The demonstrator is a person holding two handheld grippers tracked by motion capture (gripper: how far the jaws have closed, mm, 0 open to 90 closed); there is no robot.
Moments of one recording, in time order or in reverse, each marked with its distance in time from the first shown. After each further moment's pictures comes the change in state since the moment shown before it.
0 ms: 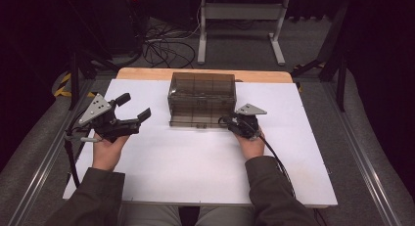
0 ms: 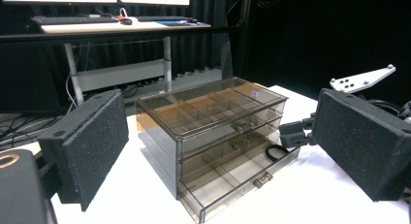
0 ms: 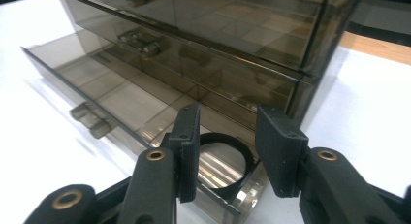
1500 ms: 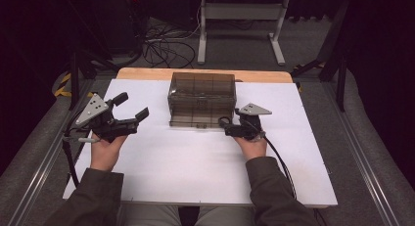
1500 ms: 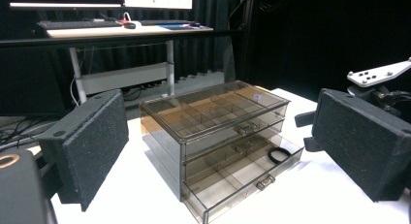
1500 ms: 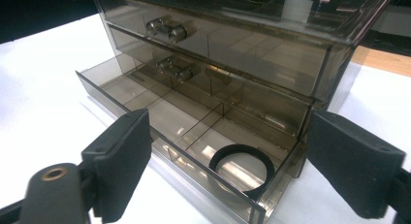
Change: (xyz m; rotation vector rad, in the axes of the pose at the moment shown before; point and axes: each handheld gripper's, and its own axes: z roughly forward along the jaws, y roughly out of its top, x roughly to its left) left arm 0.000 0.002 -0.005 -0.011 0.007 0.007; right arm 0.008 0.012 -0.022 -0.038 0.044 0.019
